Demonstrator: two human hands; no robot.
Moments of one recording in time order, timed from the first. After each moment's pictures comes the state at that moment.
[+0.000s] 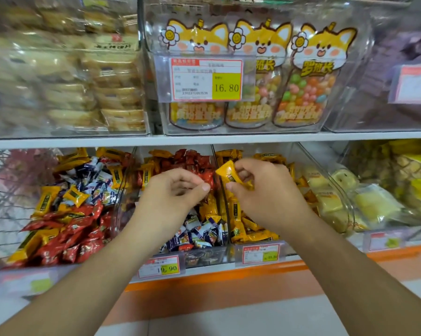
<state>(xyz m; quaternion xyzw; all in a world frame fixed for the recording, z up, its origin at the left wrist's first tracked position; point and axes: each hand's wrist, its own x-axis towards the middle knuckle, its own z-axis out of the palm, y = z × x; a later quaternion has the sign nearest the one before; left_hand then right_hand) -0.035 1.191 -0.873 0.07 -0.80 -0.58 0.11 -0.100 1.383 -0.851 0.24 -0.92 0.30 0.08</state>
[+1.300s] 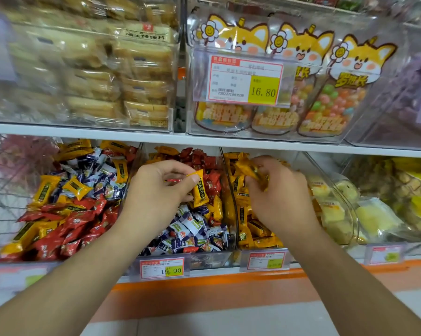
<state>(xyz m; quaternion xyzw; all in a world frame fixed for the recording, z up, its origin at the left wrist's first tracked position) -0.045 1.159 -0.880 0.11 -0.76 -0.61 0.18 -0.107 1.374 -0.860 0.17 -0.93 0.26 0.17</state>
